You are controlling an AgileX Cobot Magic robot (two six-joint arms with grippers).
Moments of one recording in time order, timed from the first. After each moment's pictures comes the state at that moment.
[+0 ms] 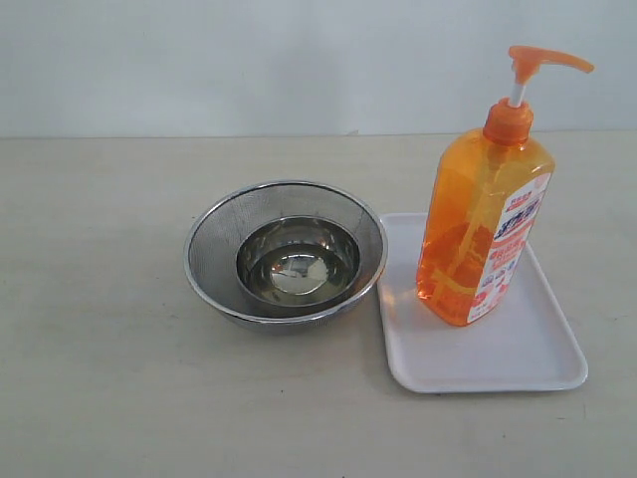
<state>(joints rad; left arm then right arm) 0.00 0.00 0.00 -0.12 0.34 0.08 -0.01 0.52 -0.74 0.39 0.36 -0.18</state>
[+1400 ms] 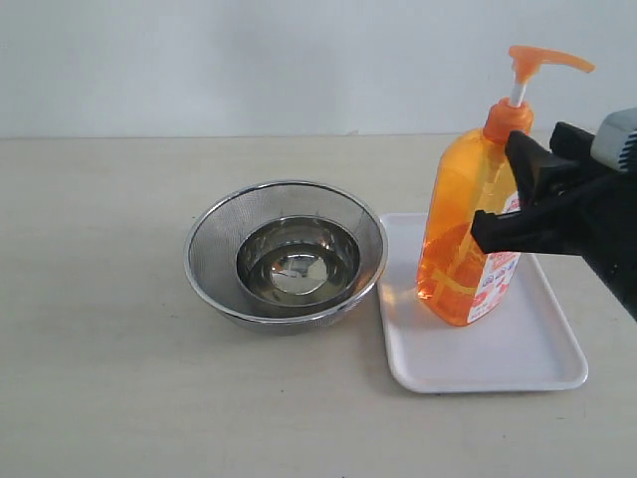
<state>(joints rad) 0.00 0.00 0.00 -0.12 0.34 0.08 0.68 1.28 -0.26 0.49 -1.05 -0.32</state>
